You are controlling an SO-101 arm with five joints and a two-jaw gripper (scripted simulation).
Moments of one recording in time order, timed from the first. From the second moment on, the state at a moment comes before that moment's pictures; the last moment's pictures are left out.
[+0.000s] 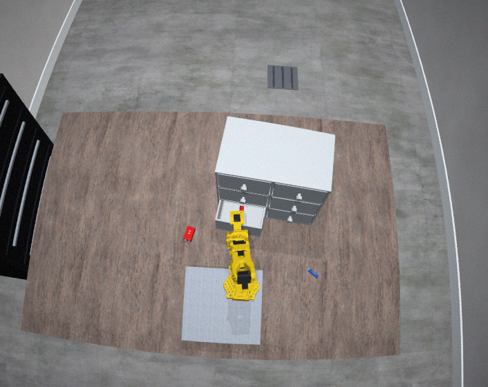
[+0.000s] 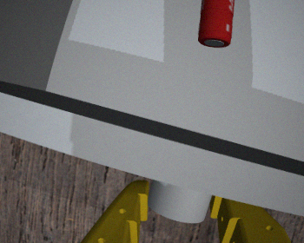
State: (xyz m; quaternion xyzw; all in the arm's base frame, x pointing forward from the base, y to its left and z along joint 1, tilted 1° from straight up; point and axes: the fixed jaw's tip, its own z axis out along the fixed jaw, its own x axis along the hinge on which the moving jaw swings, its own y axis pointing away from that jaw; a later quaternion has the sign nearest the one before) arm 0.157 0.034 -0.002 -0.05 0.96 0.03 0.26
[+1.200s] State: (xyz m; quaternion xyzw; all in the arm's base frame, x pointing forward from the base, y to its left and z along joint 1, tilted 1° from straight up) arm 0.177 0.031 -0.002 -0.05 0.96 0.02 0.26
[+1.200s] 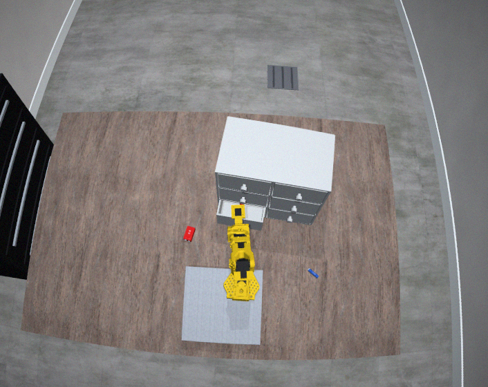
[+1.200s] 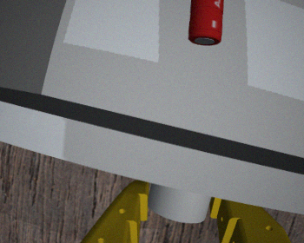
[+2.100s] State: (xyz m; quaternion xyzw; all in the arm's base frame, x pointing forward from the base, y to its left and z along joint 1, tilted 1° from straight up) arm 0.177 0.031 -0.002 -0.05 0.96 0.02 0.26
